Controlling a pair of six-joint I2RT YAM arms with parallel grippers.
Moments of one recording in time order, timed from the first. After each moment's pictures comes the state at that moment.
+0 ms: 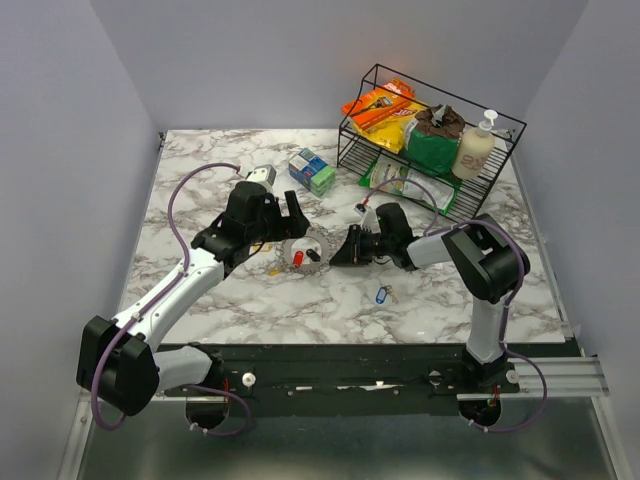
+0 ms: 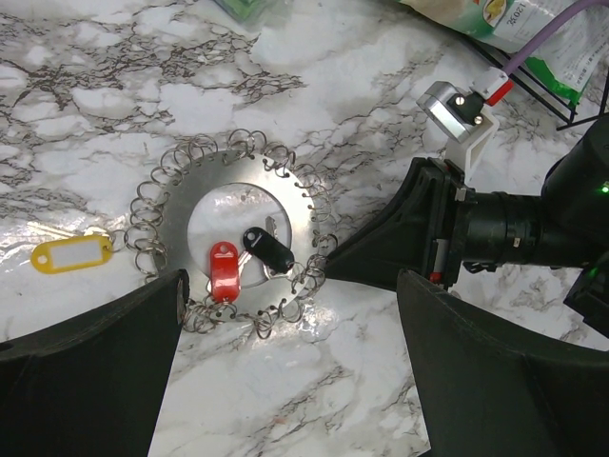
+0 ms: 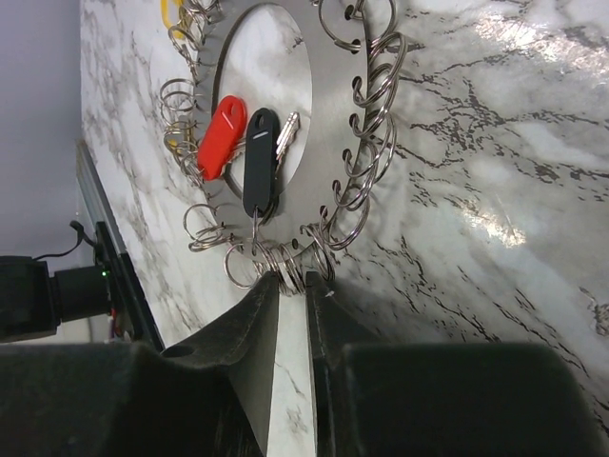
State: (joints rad) left arm -0.48 1.20 0.91 -0.26 0.04 -0.52; right arm 0.52 1.95 0.84 0.49 -0.67 0.63
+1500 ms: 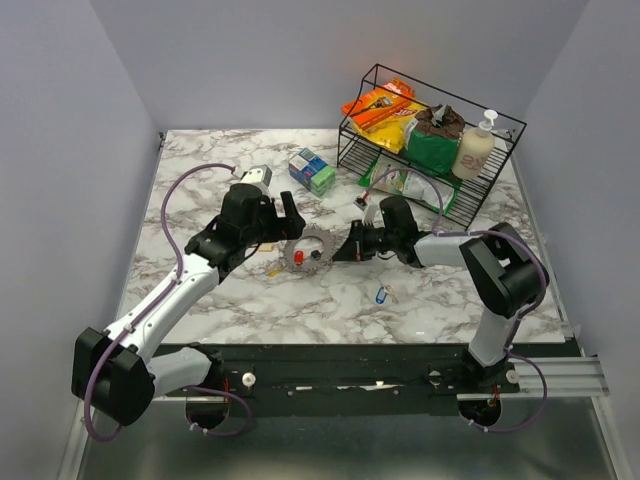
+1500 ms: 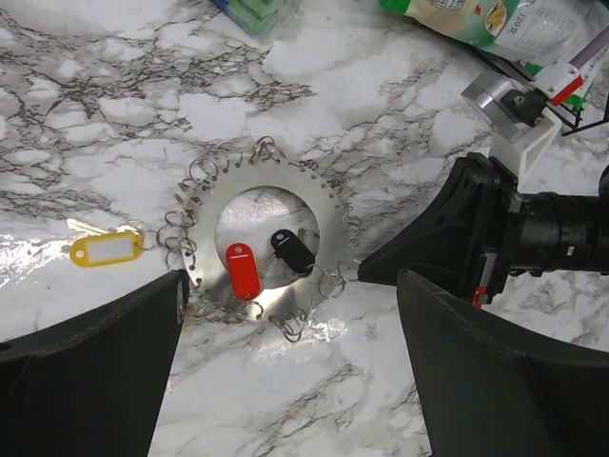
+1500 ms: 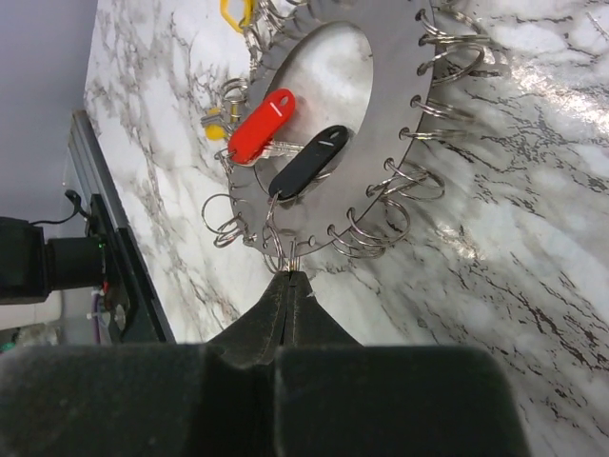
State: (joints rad) left arm -0.48 1.15 0.90 -0.28 0.01 -0.49; right arm 0.52 1.83 0.84 0.38 -0.69 0.51
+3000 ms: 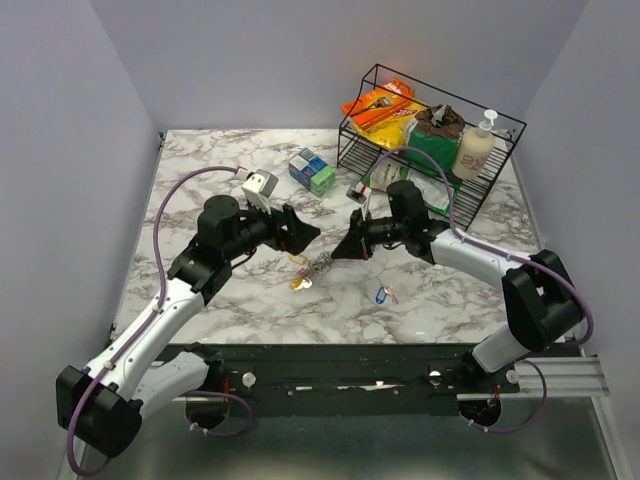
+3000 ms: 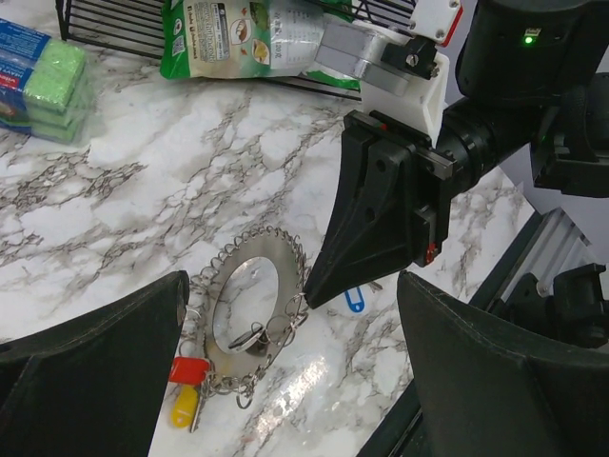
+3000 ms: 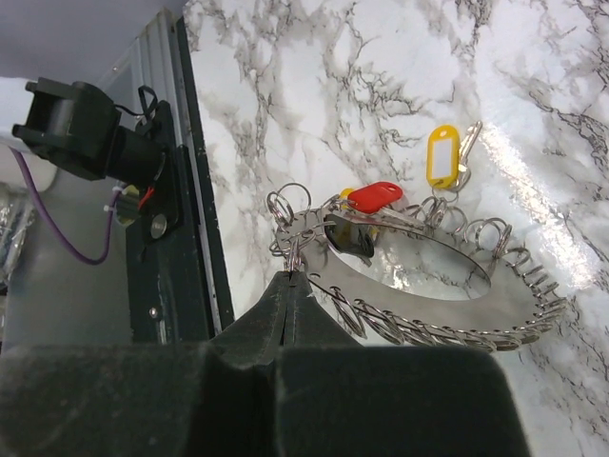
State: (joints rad) left arm -0.48 0.96 0.81 -0.07 0.38 -0.37; right arm 0.56 1.56 0.92 0.11 -0.88 0.17
